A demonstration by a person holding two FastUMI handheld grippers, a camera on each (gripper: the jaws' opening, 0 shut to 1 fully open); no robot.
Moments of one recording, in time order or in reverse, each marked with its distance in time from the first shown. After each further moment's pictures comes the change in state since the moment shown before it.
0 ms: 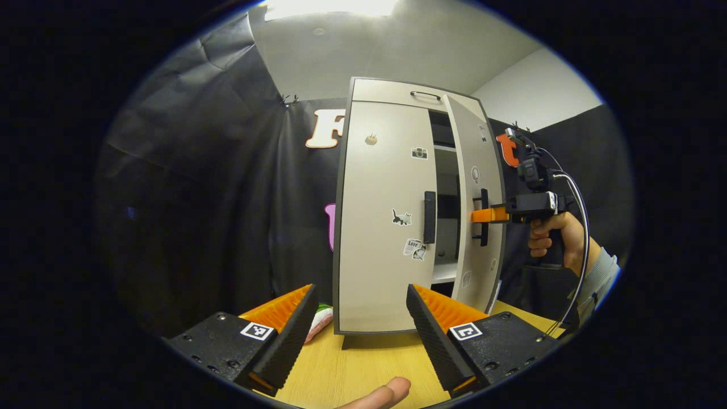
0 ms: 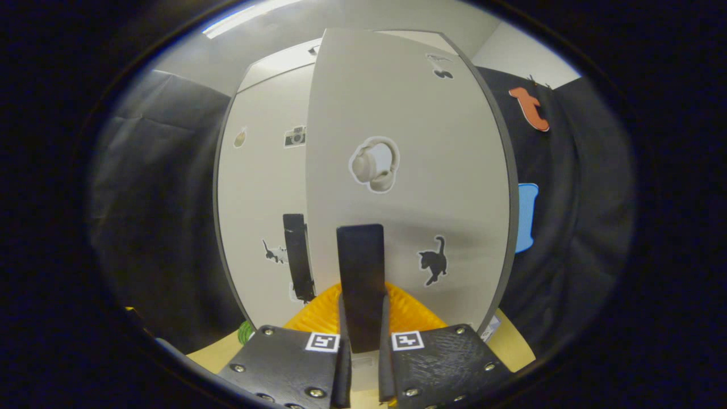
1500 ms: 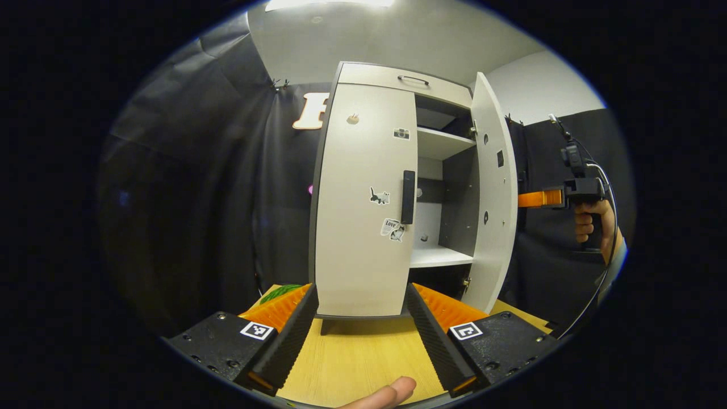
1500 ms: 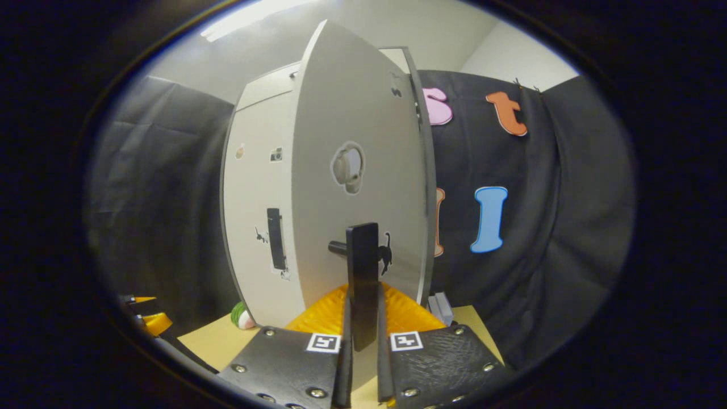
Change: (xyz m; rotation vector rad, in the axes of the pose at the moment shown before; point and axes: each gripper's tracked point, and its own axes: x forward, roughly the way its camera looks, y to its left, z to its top) left arm -0.002 -0.040 -0.031 -0.053 0.081 -0.060; right arm -0.045 -0.047 0.004 0.009 0.005 -0.017
